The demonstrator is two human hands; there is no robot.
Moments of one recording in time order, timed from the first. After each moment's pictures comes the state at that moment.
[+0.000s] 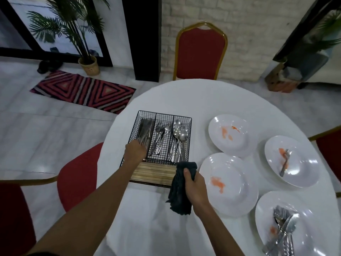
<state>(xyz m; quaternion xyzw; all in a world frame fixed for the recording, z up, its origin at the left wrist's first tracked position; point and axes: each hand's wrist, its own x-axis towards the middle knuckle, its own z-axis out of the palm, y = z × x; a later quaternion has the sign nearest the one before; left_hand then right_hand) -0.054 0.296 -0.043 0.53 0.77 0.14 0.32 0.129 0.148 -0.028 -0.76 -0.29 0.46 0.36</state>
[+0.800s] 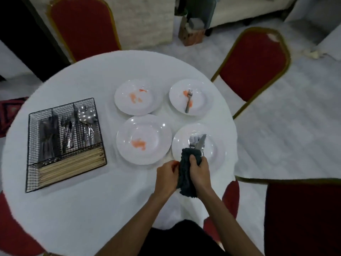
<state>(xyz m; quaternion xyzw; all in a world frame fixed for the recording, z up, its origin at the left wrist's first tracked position) 0.210 0.006 -0.041 0.73 0.47 0.08 0.49 0.302 -0.056 -0.017 -0.80 -0.04 0.34 0.48</state>
